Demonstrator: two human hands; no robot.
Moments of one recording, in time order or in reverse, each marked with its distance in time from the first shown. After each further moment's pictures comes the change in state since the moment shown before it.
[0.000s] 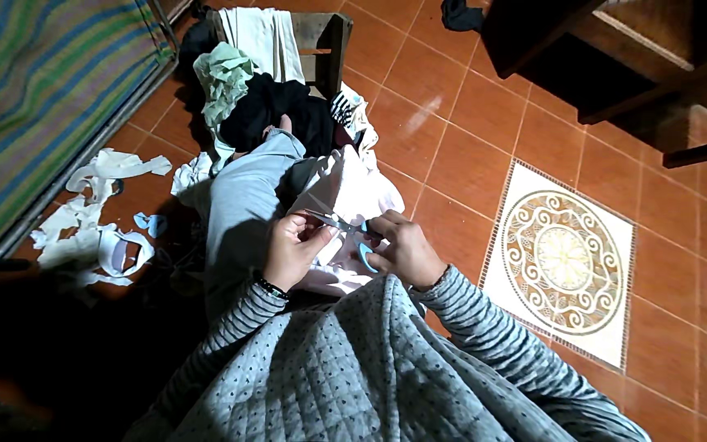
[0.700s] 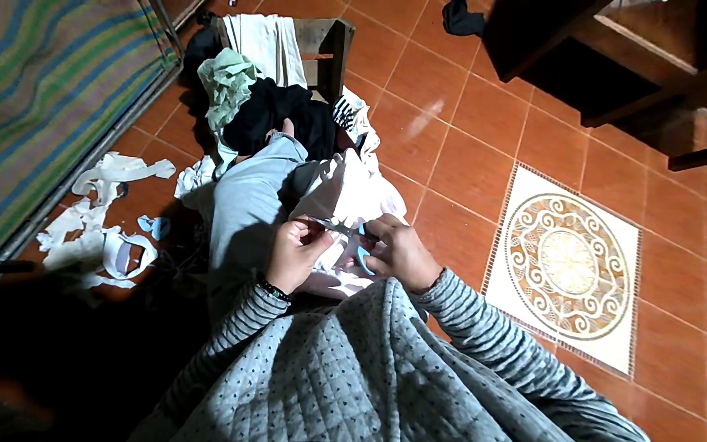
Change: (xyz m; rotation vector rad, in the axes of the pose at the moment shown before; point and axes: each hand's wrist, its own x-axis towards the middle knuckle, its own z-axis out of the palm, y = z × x) left_hand -0.001 0.001 0.000 -0.040 -0.011 -0.107; right_hand 0.003 -0.004 0.004 0.041 -0.031 0.033
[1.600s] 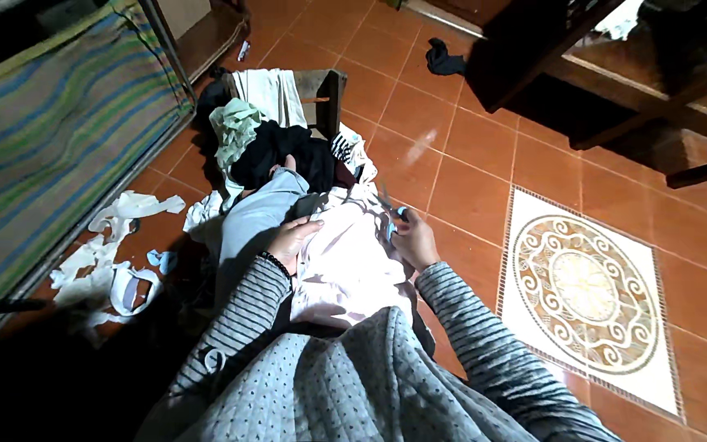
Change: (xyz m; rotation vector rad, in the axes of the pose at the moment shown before) left_hand 0.073 0.003 -0.009 -0.254 -0.032 -0.531; right_hand 0.037 0.078 -0.007 0.118 0.182 0.674
